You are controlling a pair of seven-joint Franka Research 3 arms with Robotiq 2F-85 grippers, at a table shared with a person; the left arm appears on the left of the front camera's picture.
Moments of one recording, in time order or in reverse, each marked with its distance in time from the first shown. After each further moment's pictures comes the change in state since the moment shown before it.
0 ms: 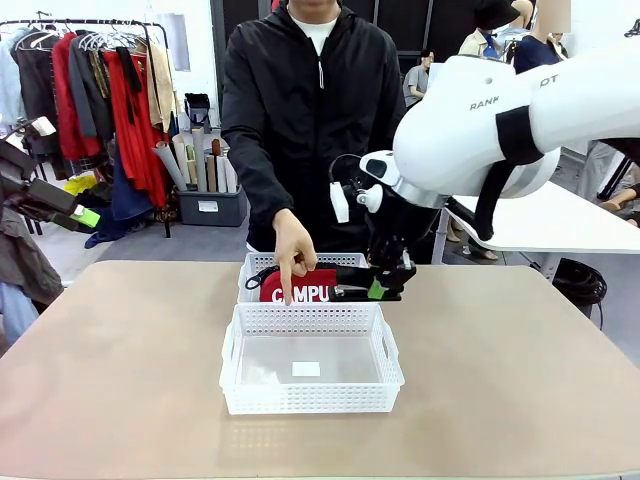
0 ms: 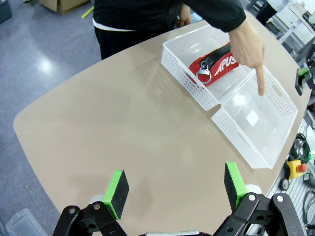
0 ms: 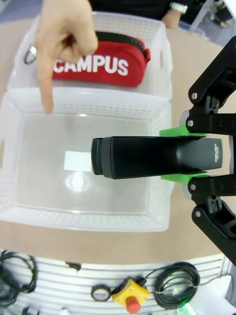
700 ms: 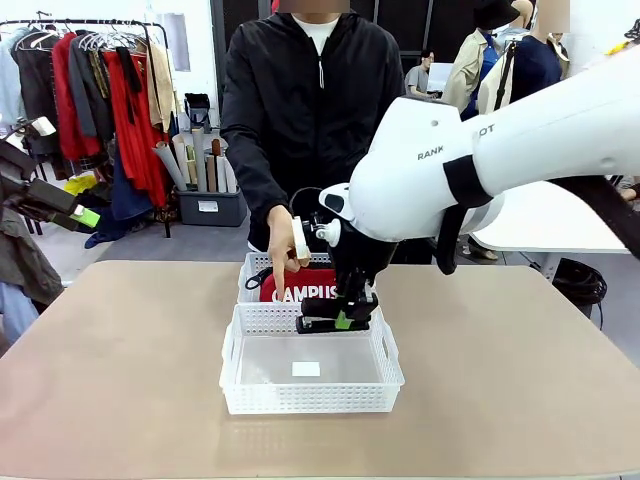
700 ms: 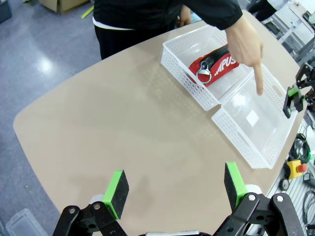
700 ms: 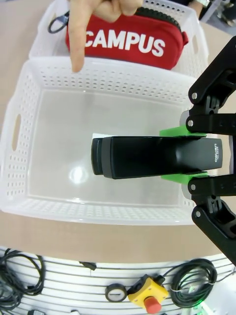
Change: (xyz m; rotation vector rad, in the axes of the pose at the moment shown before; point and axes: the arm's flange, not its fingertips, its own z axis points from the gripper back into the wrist) left arm 0.000 0.000 0.000 0.000 0.000 0.000; right arm 0.040 0.014 -0.055 0.032 0.015 0.017
